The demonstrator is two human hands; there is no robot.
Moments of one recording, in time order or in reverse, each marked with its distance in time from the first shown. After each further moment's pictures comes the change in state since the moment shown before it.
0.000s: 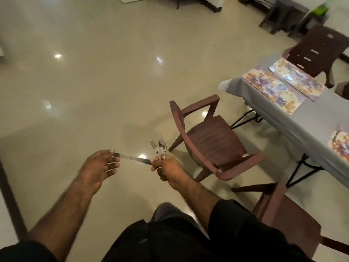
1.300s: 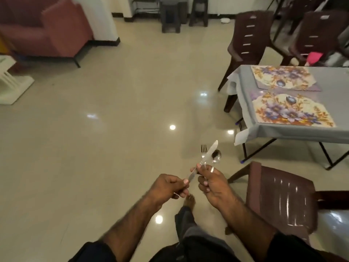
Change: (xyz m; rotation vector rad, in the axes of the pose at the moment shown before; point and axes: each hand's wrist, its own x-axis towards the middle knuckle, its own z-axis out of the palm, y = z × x) left_hand 0.618 0.511 0.346 0.904 -1.035 -0.003; right_hand 0.524 -0.493 -0.098 0.957 0.723 -0.346
